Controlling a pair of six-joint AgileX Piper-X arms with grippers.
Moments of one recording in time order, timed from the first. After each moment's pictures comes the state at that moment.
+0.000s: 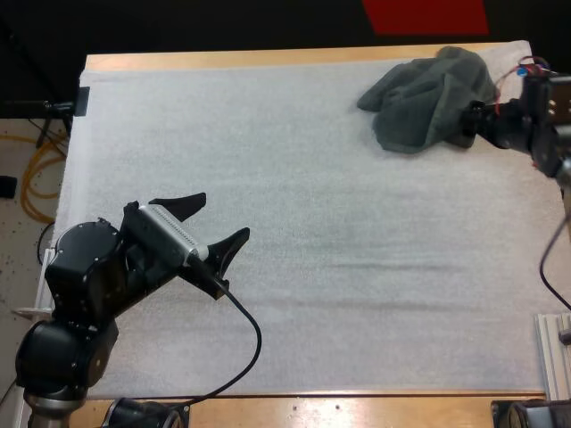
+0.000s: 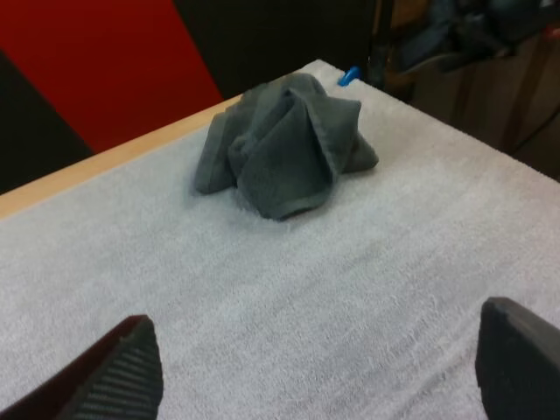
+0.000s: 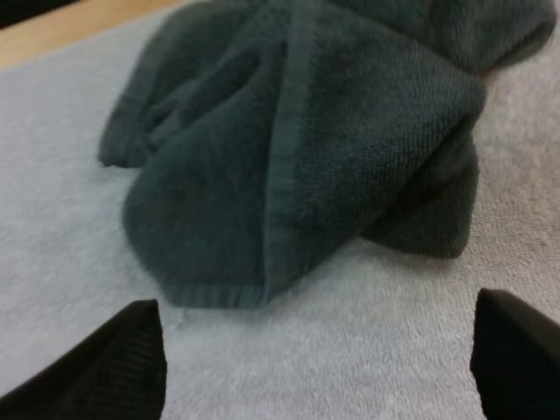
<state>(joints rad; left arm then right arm) -0.23 0.68 -0.89 0.70 0.49 -1.66 0.04 1.62 -1.27 0.61 -0.13 -1.57</state>
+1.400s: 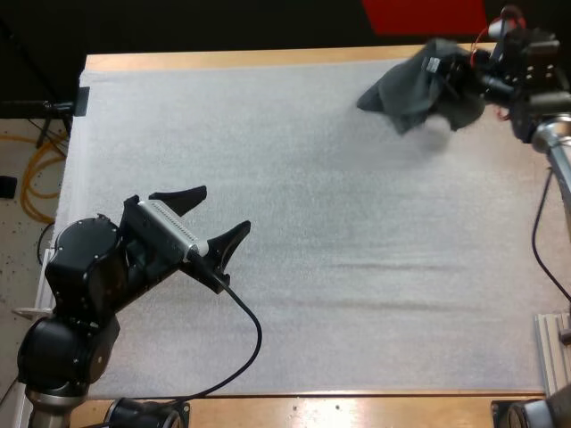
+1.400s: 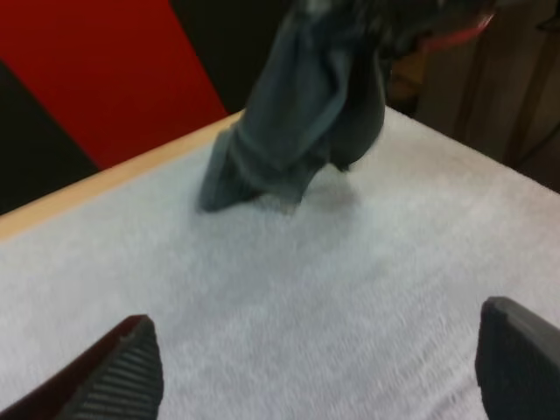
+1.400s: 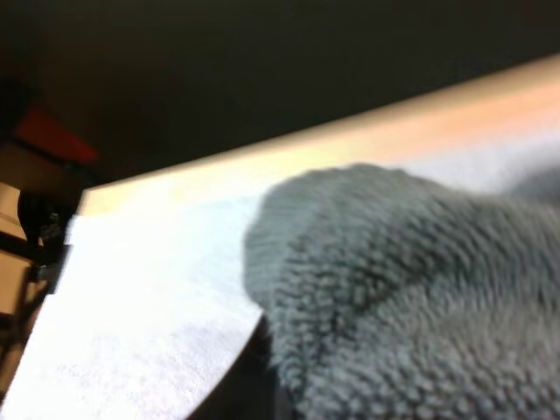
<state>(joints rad) -0.23 0.69 -0.89 0.65 0.49 -1.67 0.07 1.77 -1.47 0.32 -0.53 -1.48</state>
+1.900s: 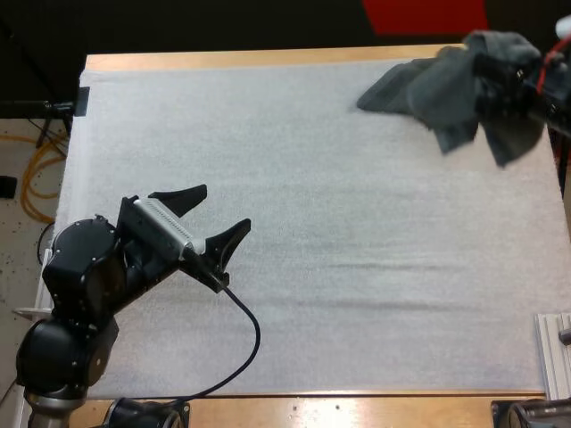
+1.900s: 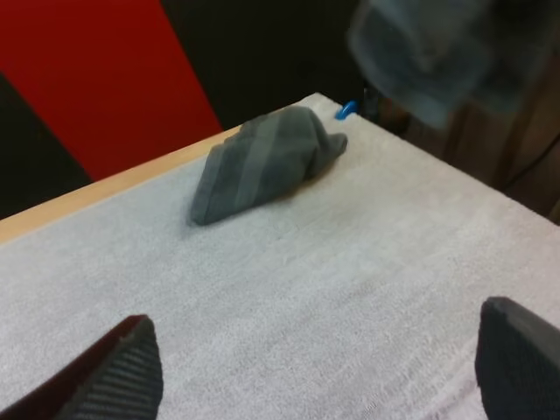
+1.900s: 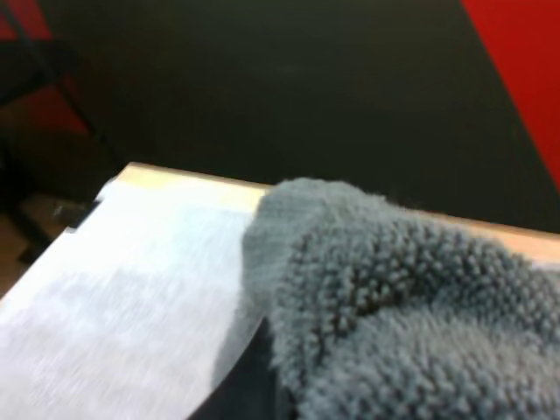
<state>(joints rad) -0.23 0.68 -0.89 0.64 0.51 -1.72 0.08 1.26 -1.48 0.76 -0.47 -1.82</state>
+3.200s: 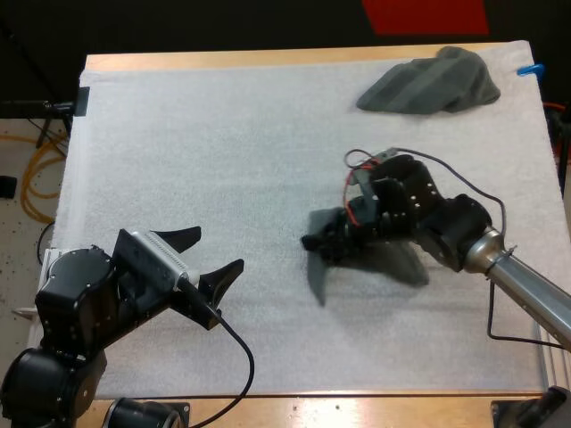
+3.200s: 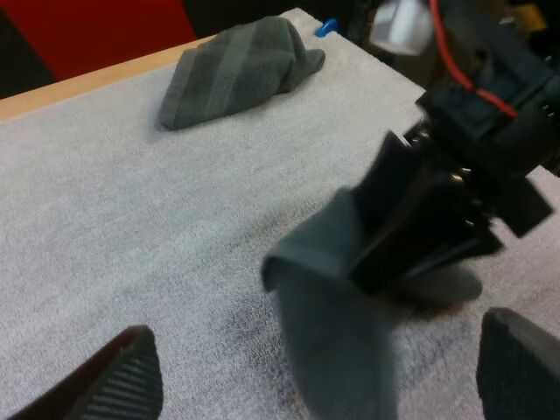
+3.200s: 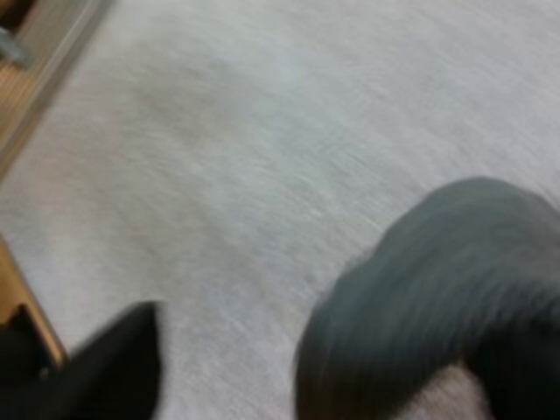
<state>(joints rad) -0.23 0.59 -0.89 0.89 0.51 -1.72 0.66 1.42 -1.09 0.61 -0.44 -1.67</state>
